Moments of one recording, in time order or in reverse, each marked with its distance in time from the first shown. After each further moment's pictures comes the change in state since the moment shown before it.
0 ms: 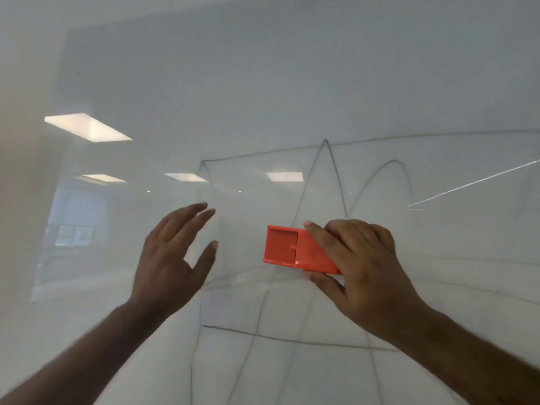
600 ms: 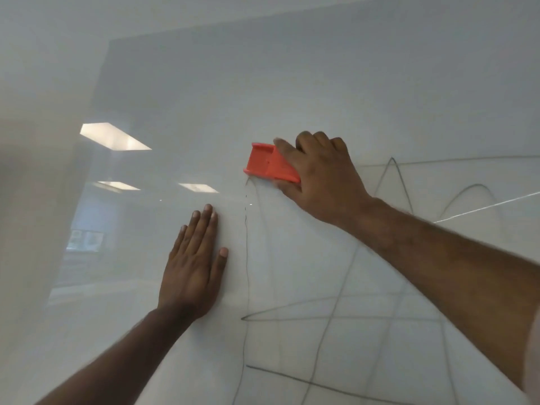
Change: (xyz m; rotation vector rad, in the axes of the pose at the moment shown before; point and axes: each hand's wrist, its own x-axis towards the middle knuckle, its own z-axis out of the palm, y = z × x) left_hand -0.006 -0.102 0.039 0.143 -0.128 -0.150; right_hand 0.204 -0.011 0.086 -0.182 0.111 -0.076
